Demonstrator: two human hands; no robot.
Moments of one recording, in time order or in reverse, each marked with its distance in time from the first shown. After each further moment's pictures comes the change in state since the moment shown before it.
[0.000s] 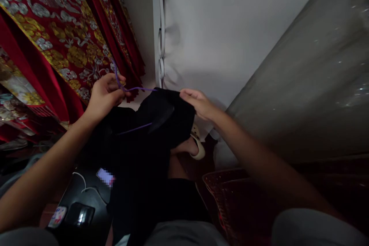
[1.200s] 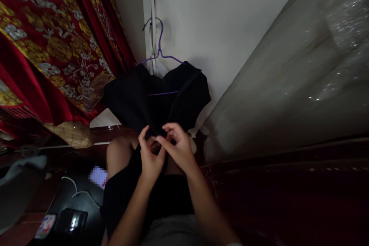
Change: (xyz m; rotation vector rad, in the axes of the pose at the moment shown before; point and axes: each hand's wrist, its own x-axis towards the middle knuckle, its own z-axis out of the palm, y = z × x) left_hand -0.163 -0.073 0.195 -0.224 0.200 -0.239; right_hand -0.123 0.037 0.097 -0.200 0.363 -0.122
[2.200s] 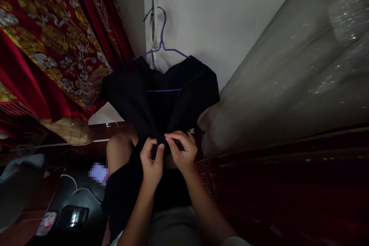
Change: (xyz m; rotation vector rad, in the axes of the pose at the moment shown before) left_hand -0.021 0.005 -0.007 -0.204 0.072 0.091; right_hand -0.027 0.011 0.007 -0.049 0.177 -0.416
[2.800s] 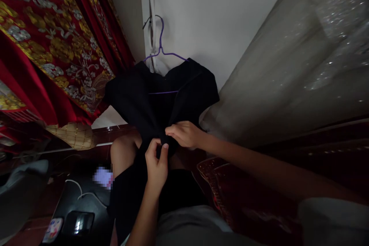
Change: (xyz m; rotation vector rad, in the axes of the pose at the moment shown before) left_hand 0.002 0.012 -0.003 0.069 -0.077 -0.124; right_hand 0.079 0.036 -0.030 -0.275 -0.651 -0.669
